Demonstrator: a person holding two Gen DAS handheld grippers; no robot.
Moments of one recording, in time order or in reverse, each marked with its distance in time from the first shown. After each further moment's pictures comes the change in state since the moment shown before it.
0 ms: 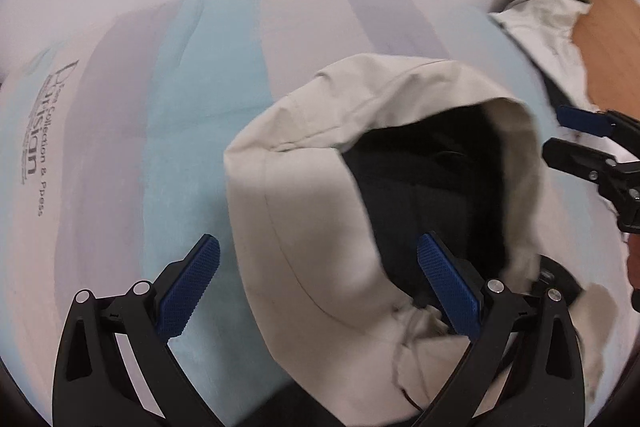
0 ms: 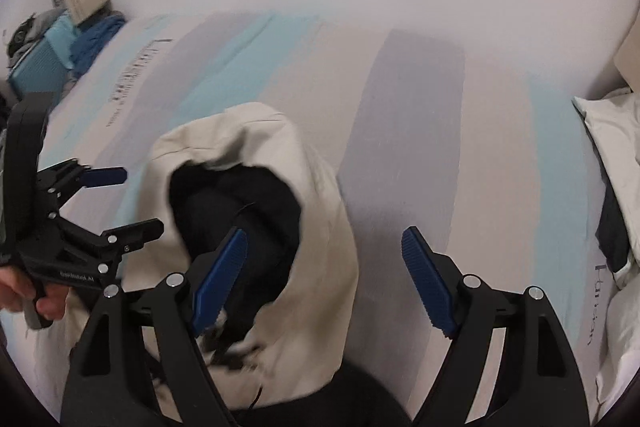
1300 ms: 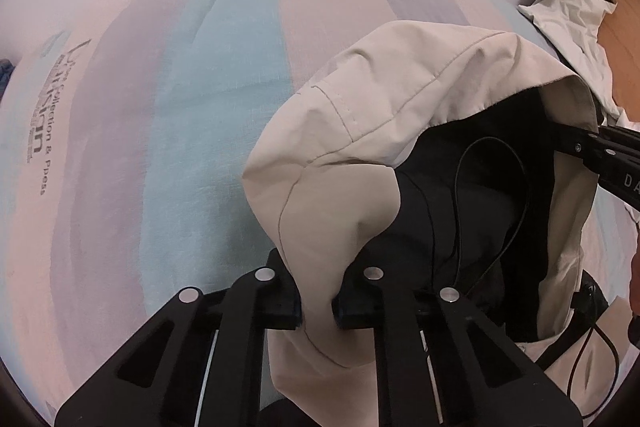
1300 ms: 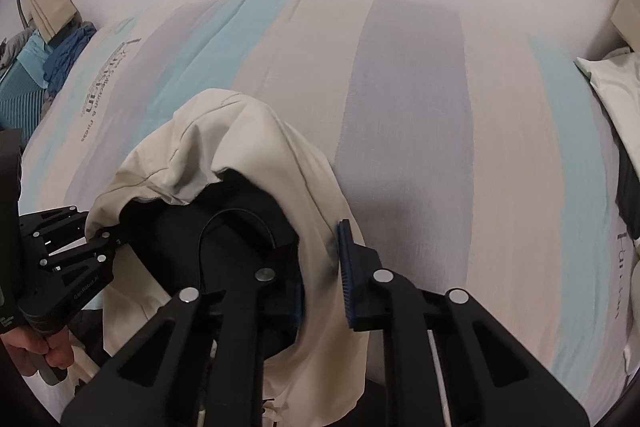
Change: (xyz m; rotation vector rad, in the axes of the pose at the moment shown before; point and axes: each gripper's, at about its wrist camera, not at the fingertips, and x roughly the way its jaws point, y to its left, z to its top) left arm 0.021 -0.002 -0.008 -0.032 0.019 0.069; right arm 0.037 -0.003 -0.004 0.107 0.047 -0.023
